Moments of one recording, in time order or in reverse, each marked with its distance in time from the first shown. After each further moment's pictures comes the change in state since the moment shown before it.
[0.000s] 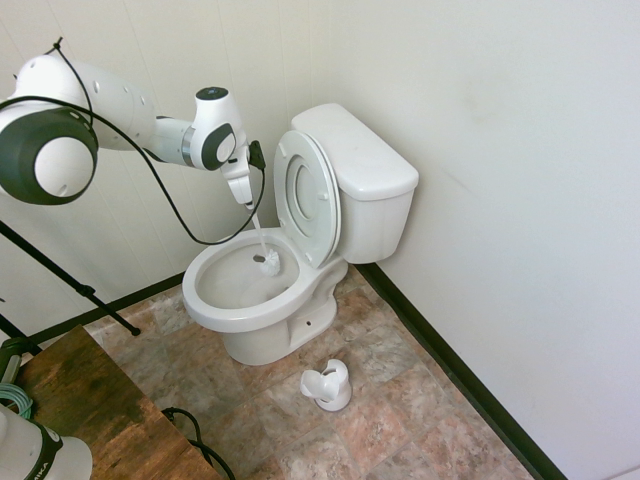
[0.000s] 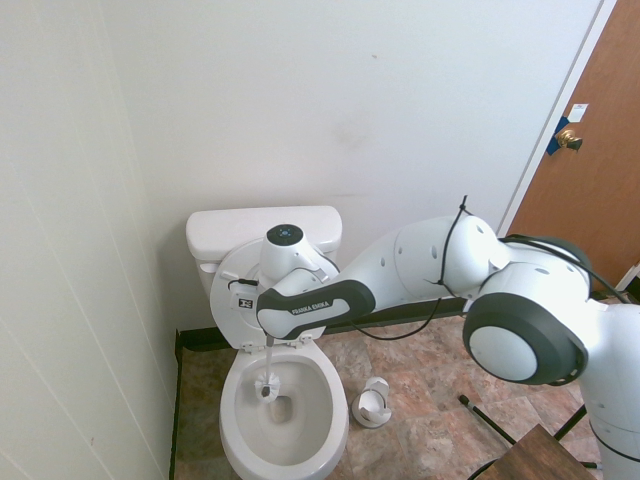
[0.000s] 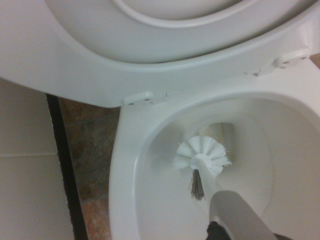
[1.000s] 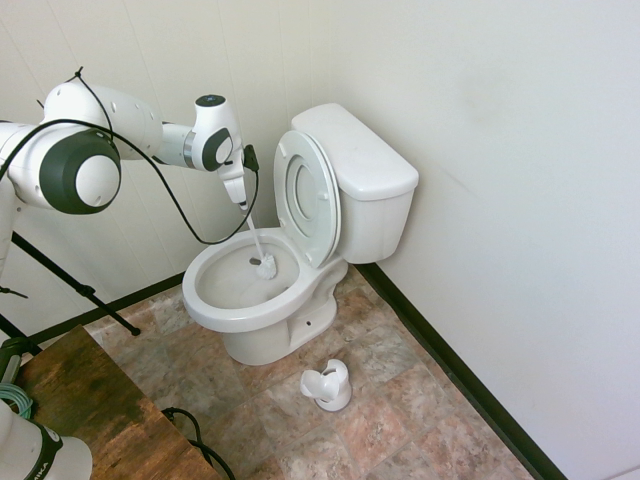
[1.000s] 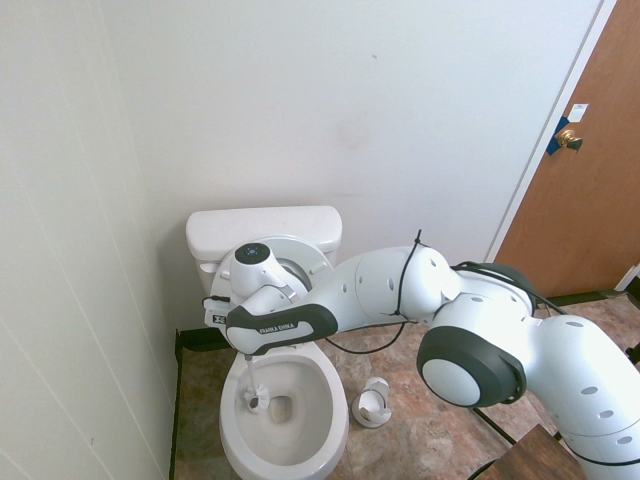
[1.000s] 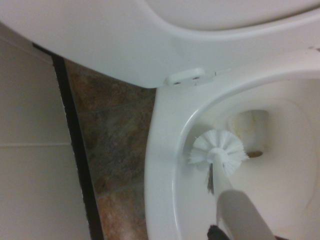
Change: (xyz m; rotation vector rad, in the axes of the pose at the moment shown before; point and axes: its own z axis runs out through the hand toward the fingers) arm -0.059 -0.012 0.038 -0.032 -0.011 -0.036
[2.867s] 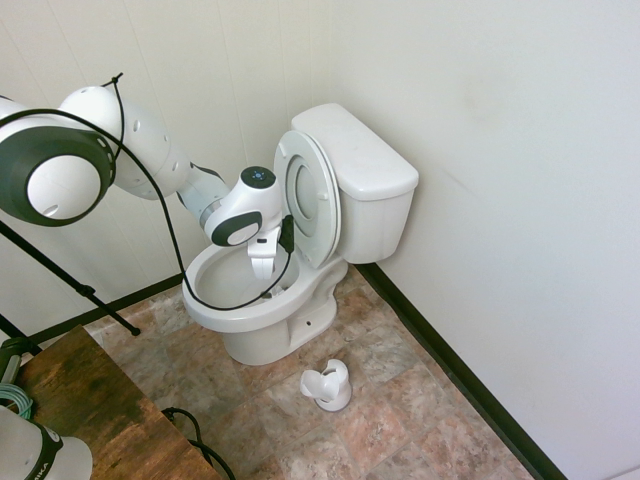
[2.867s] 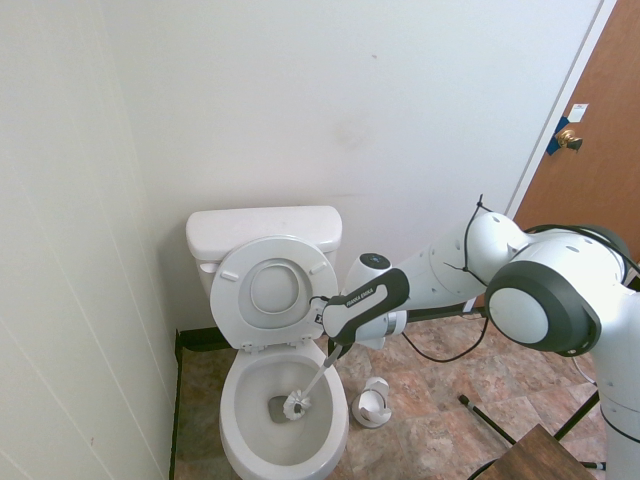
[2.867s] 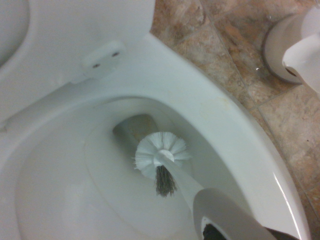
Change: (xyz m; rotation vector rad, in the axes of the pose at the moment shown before) arm 0.214 0.119 0.033 -0.028 -0.107 0.252
